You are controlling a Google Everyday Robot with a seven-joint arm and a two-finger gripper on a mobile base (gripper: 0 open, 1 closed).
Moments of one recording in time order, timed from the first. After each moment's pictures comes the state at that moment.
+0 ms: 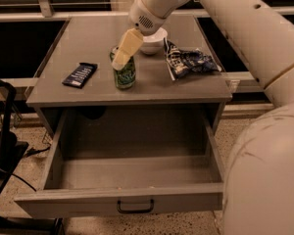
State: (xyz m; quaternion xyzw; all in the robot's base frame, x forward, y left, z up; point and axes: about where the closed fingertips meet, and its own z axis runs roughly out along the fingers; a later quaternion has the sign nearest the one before) arm 0.684 0.052 0.944 -0.62 0.71 0.14 0.30
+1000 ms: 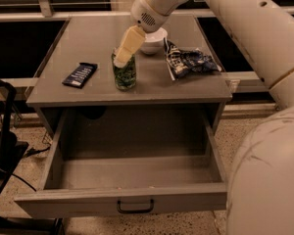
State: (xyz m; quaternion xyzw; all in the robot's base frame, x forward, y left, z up) arm 0.685 0.046 0.954 -0.62 0.71 0.13 0.31
